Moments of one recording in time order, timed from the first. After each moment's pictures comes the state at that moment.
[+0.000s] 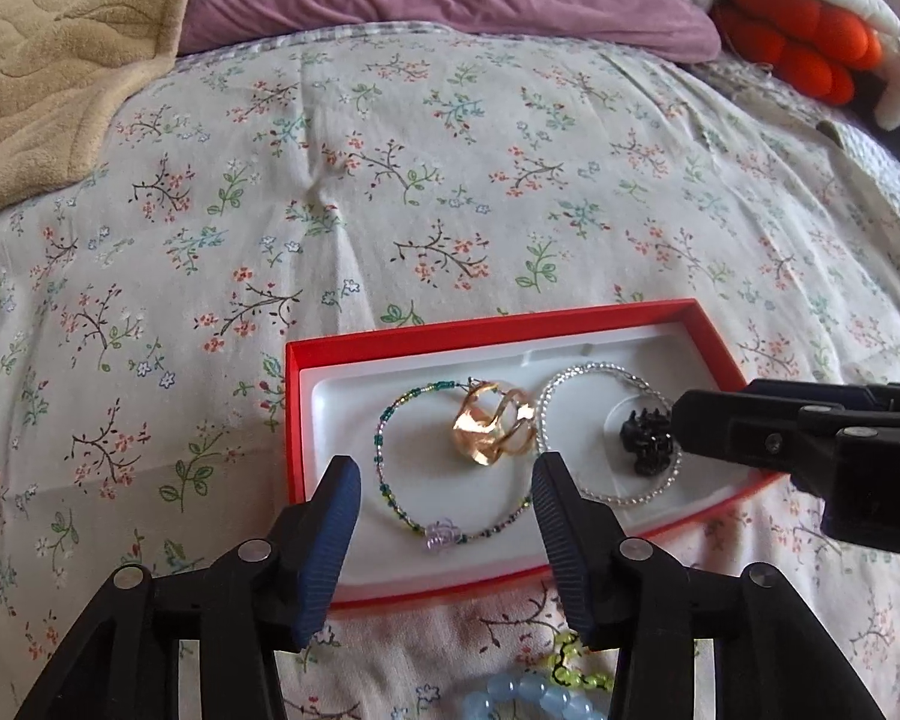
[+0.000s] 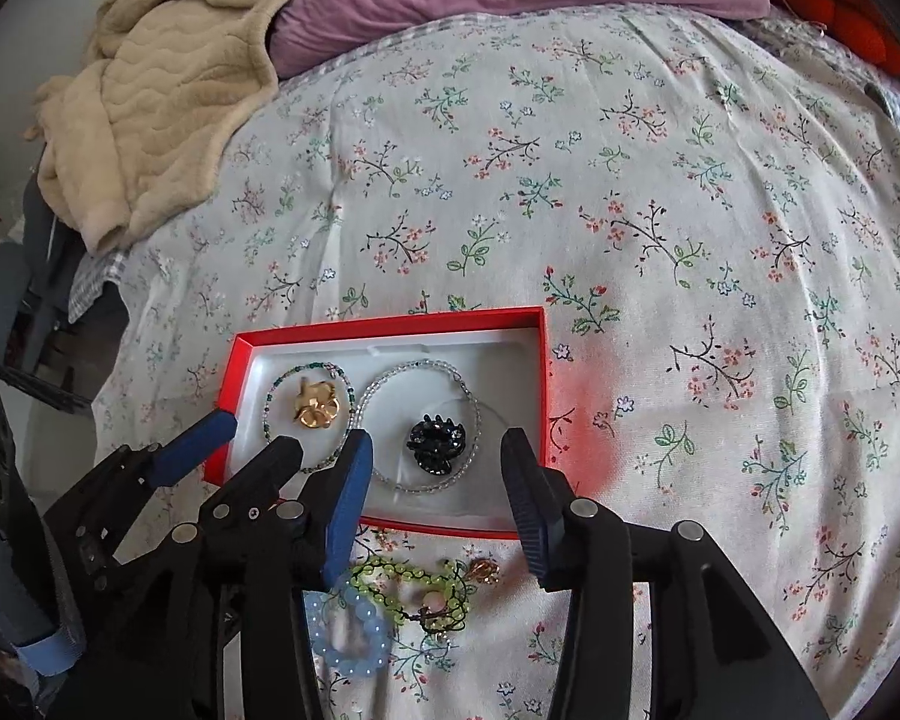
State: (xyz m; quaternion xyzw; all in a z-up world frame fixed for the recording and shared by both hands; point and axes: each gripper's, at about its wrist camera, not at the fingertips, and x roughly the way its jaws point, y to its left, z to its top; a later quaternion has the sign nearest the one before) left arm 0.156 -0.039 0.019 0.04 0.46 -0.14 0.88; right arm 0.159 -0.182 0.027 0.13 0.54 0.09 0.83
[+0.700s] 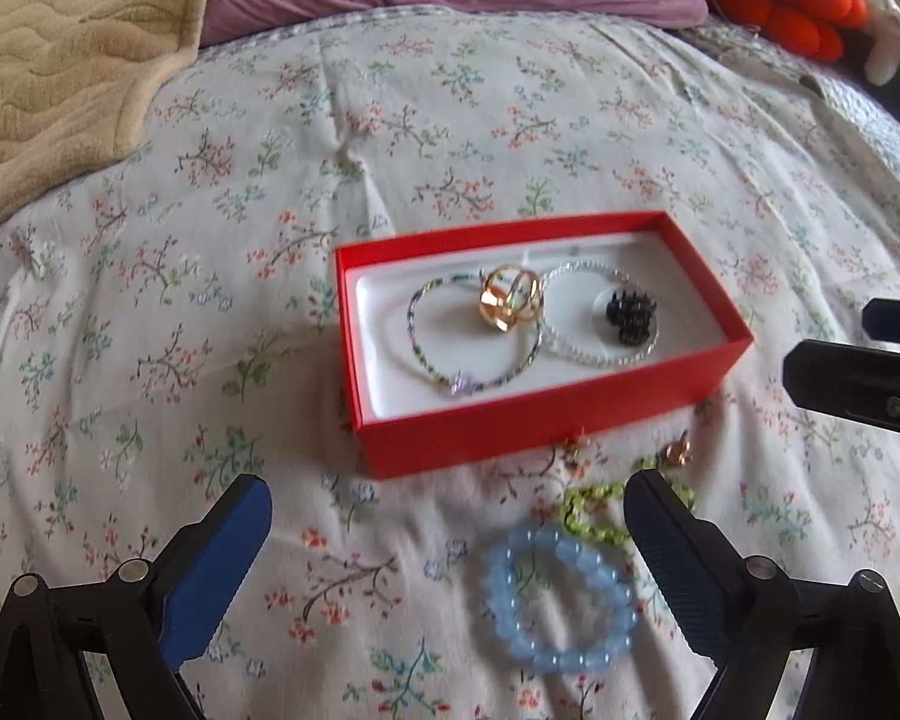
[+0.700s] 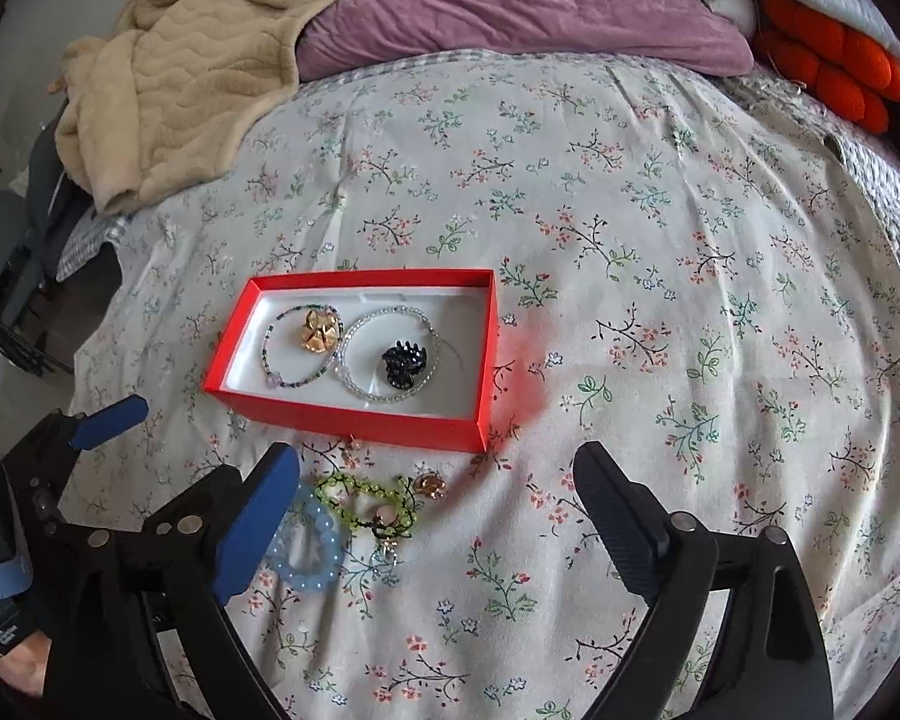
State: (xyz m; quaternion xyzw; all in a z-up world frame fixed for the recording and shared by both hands) left arm 0.102 -0.021 0.029 0.07 0.48 -0.13 0.87; right arm 0.093 -0.190 0.055 0.06 0.52 0.08 0.85
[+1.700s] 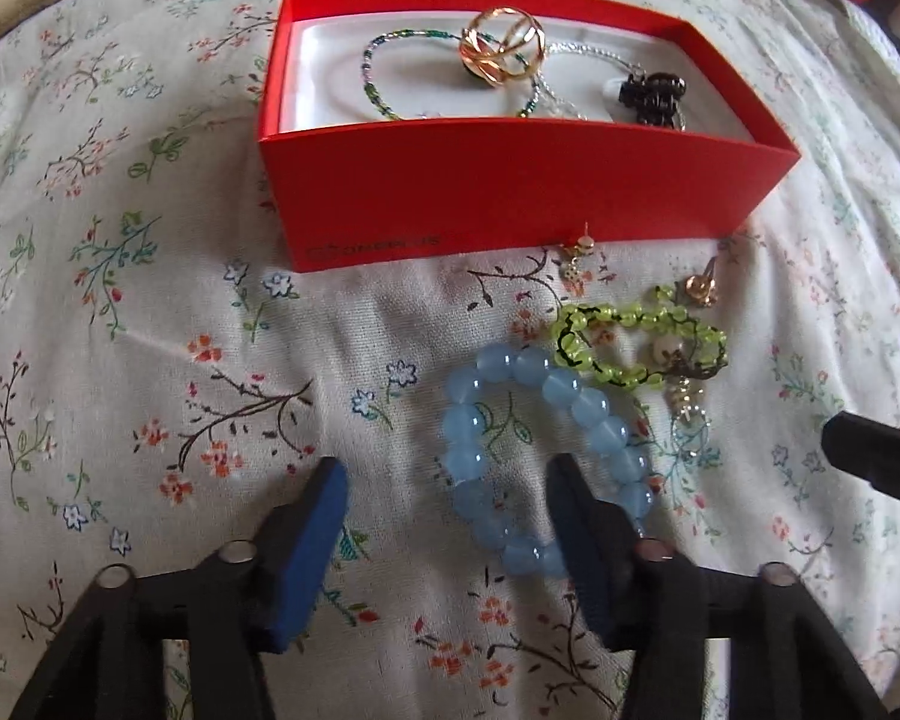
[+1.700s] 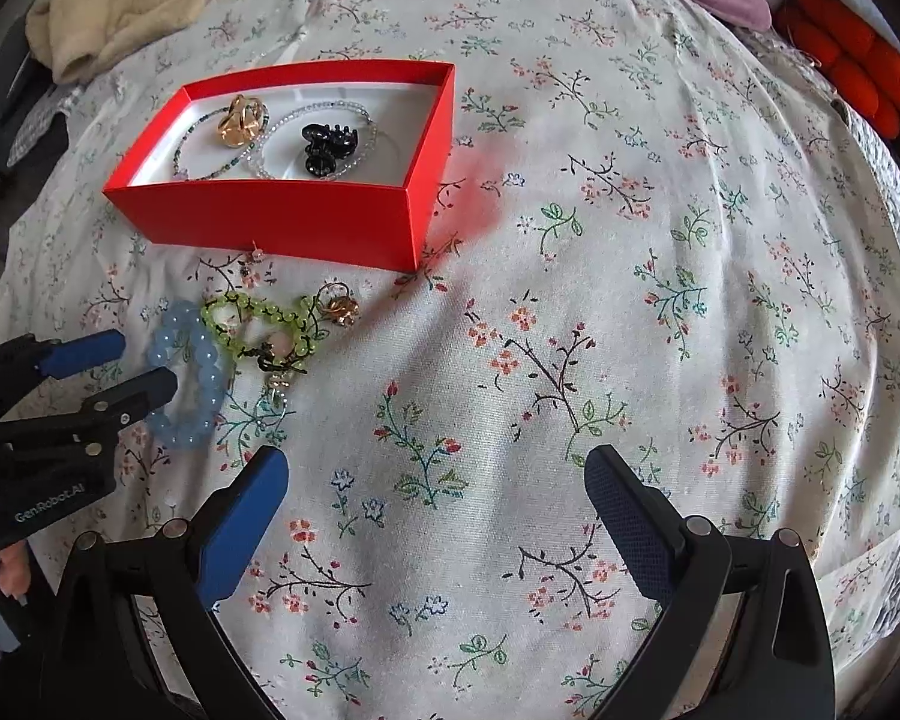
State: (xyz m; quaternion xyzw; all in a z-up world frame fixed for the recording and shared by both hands) left arm 0.087 -0.031 -0.042 0.05 0.57 -0.13 0.81; right arm 0.060 -0.196 -0.012 -0.03 0.61 0.05 0.79
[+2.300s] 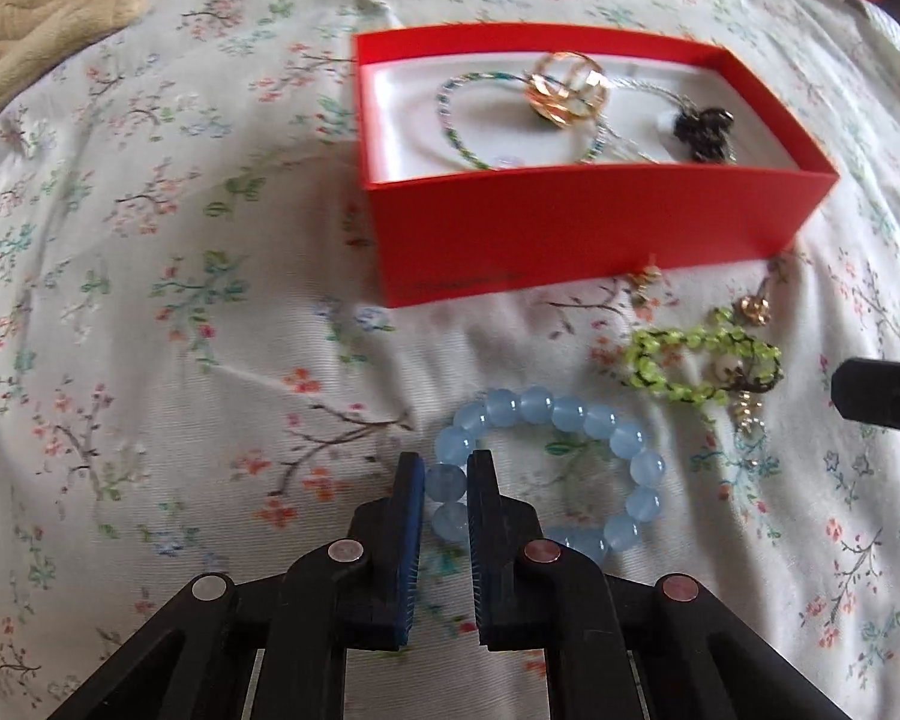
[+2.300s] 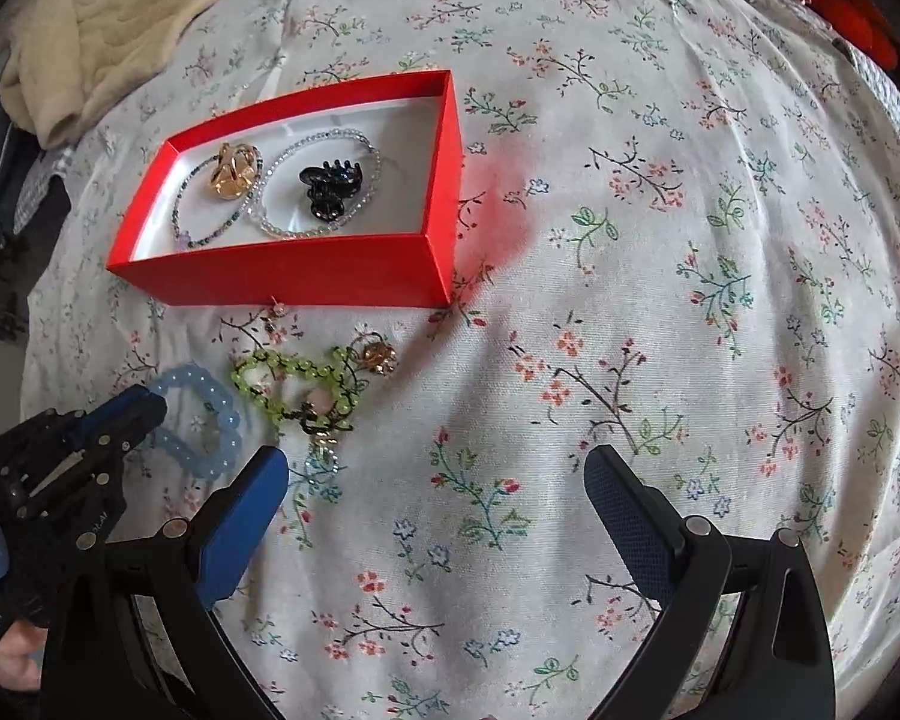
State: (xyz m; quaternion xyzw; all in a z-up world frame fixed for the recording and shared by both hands) left arm 0.084 -0.014 -0.031 0.07 0.54 -0.10 0.83; right arm 0.083 -0.191 -0.013 0.07 0.62 0.05 0.78
